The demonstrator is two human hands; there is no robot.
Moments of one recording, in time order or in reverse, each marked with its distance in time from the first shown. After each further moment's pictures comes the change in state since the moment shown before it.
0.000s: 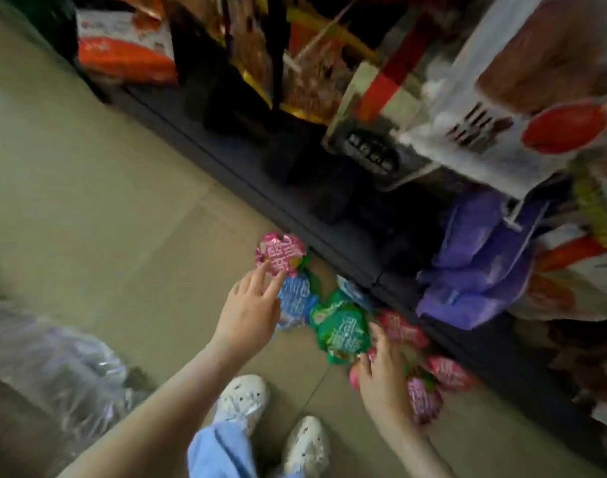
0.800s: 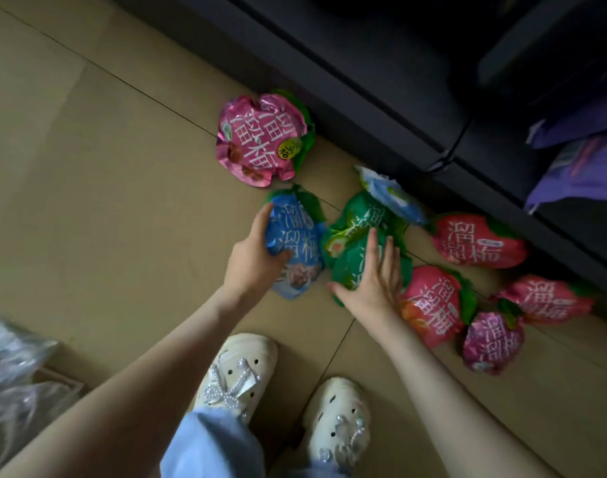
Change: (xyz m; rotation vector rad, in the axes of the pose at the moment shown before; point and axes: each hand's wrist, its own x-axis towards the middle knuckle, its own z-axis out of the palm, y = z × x) left_hand -0.014 -0.049 0.268 -0.557 -0.309 -0.551; right_hand 0.076 0.136 0.236 -0.079 -0.233 0.170
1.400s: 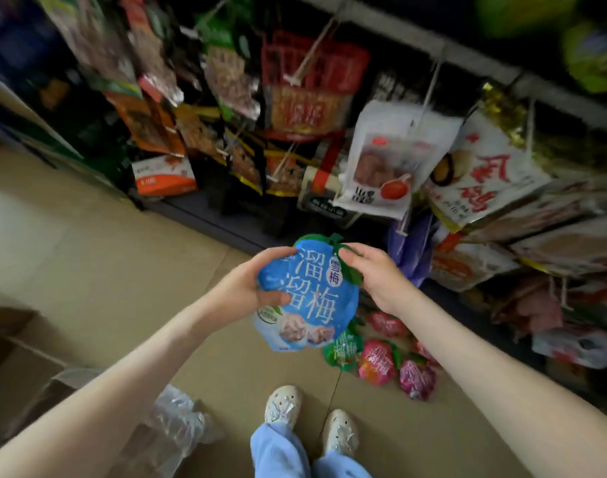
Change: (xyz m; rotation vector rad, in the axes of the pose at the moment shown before) left_hand -0.295 0.311 -0.408 -0.230 -0.358 0.440; right_hand -0.264 -0.269 -0.443 1.000 -0.148 -0.152
